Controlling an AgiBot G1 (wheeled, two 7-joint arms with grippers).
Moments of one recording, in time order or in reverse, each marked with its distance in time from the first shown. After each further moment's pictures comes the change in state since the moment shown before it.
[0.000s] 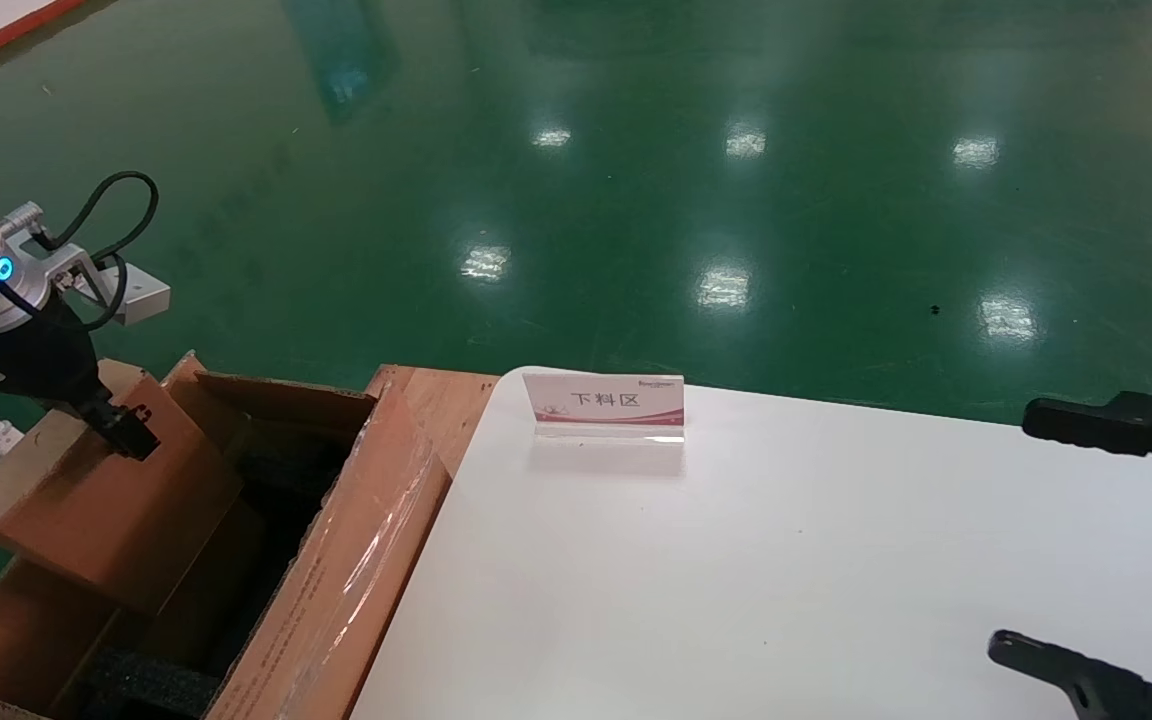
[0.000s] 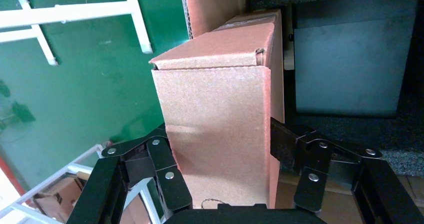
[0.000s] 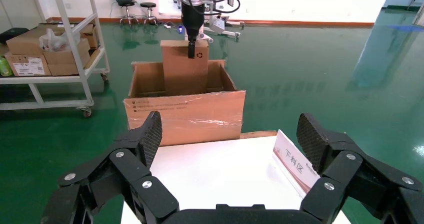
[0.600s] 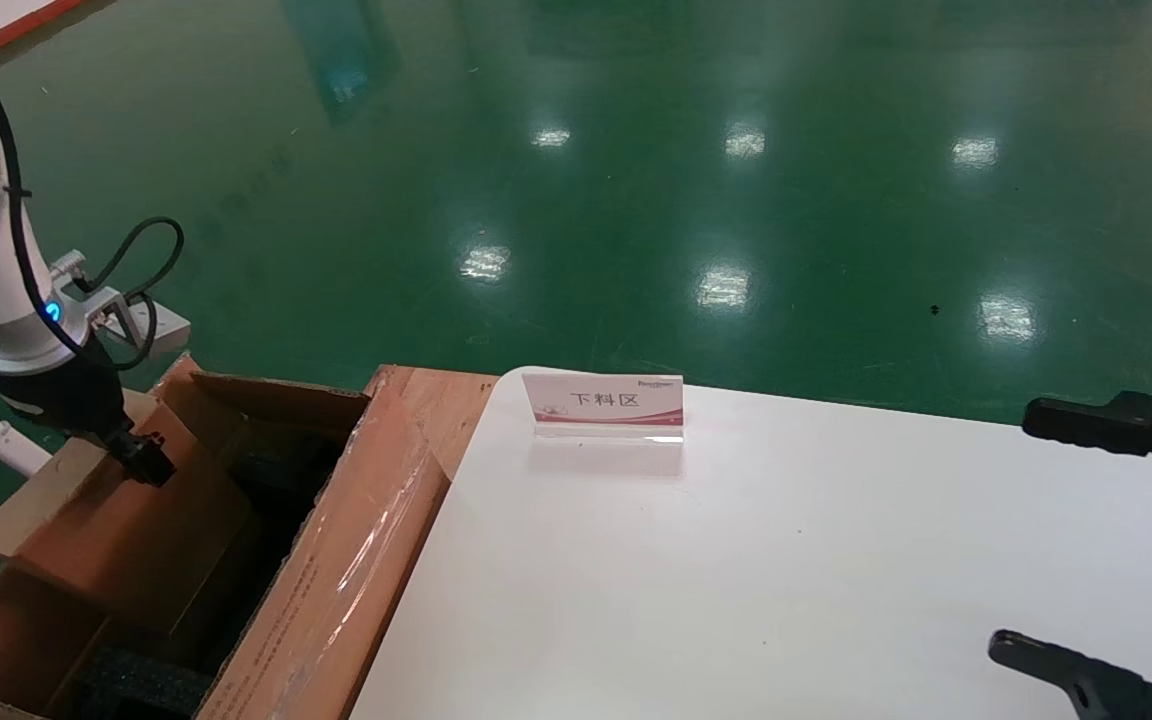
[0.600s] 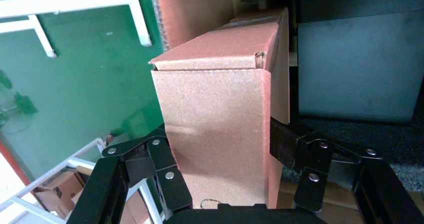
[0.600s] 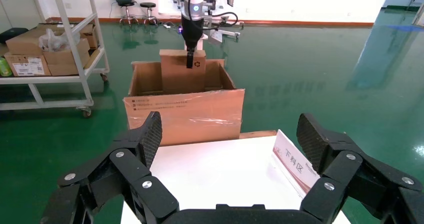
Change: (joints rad) left arm 0.147 0.037 -0.015 0.122 -0.032 -0.047 0.023; right arm 0.000 0.000 -0.001 0.000 0.001 0.000 0.000
